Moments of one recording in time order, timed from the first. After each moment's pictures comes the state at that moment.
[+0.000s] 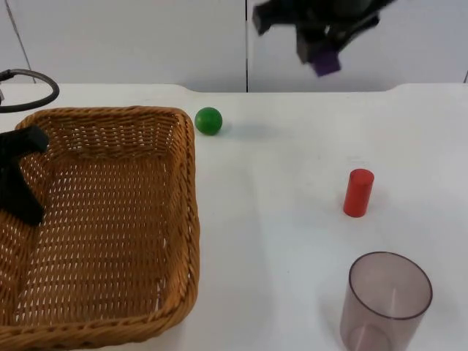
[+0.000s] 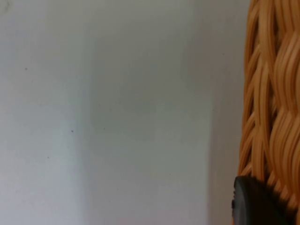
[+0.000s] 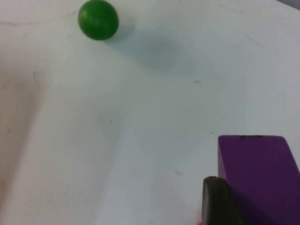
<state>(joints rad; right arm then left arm) 0.59 2.03 -1.85 -0.29 0.98 0.32 0.16 1.83 -0.94 -0.64 0.80 0.50</state>
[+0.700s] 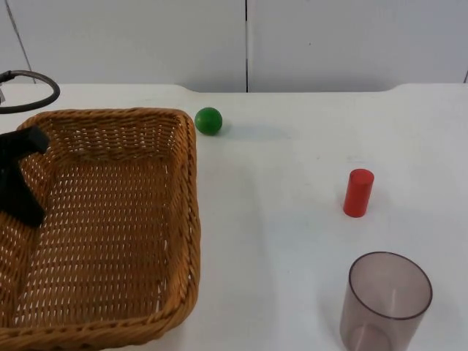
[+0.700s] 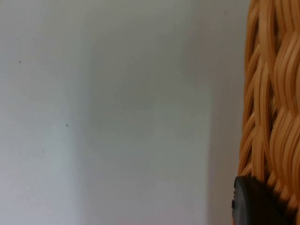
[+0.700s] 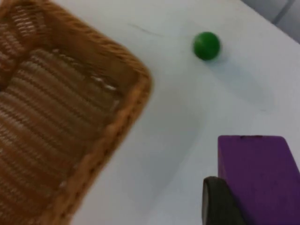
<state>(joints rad) 0.75 1.82 -1.85 -0.16 1.06 0.07 0.16 1.83 -0.94 -0.64 0.81 0.50</state>
